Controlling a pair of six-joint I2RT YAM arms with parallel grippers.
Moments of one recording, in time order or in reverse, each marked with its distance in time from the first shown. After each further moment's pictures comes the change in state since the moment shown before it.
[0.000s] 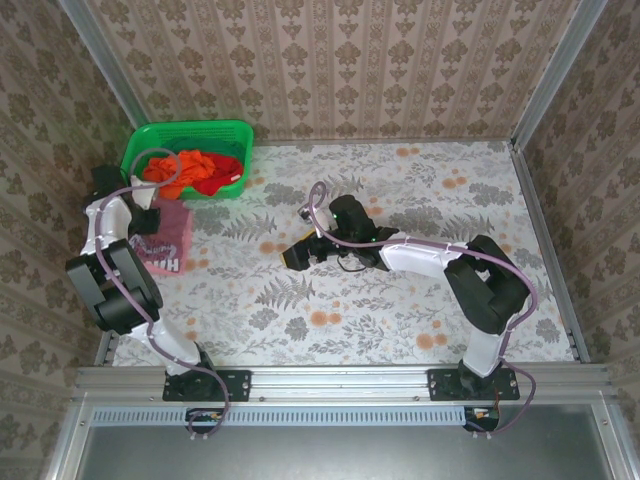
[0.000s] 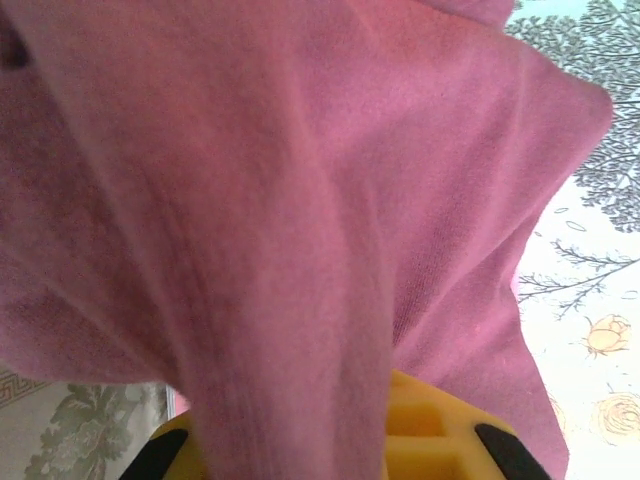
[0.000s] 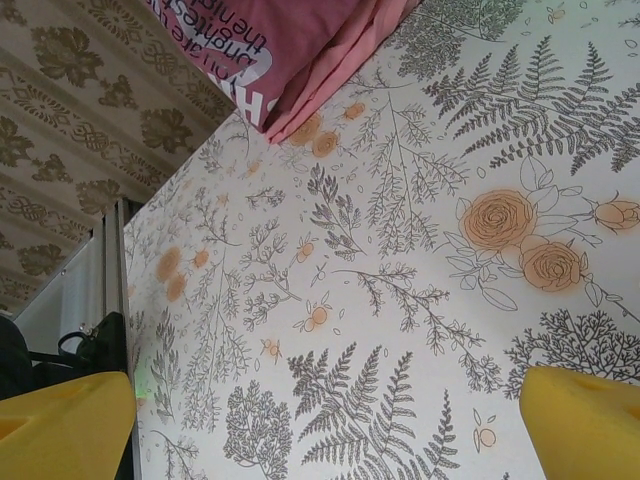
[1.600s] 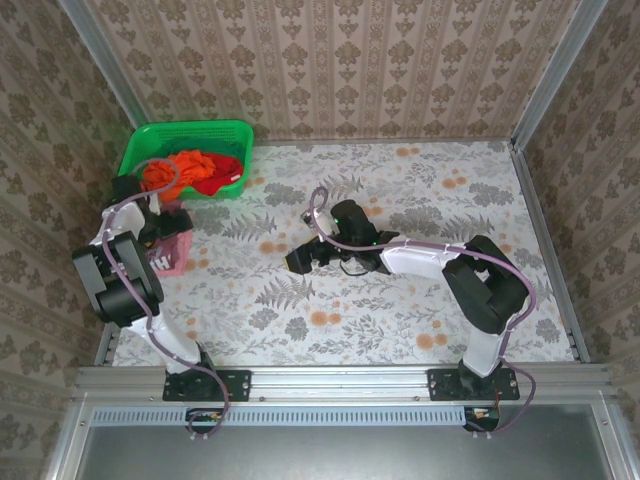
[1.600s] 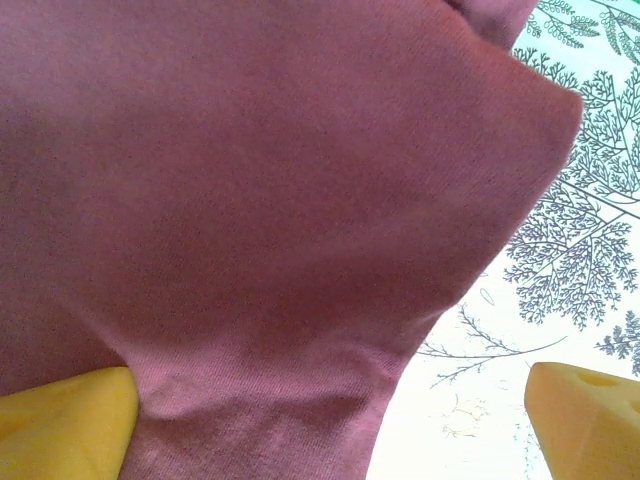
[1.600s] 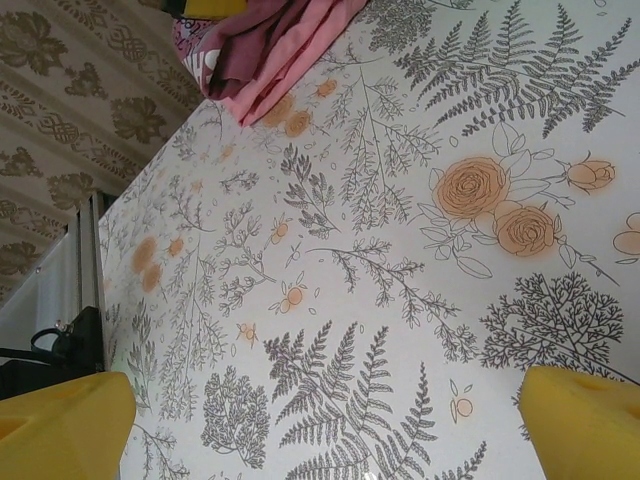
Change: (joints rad) left arm -0.054 0.045 -0.103 0.078 0.082 -0.528; right arm 0.000 0.002 -0.047 0.013 0.036 0.005
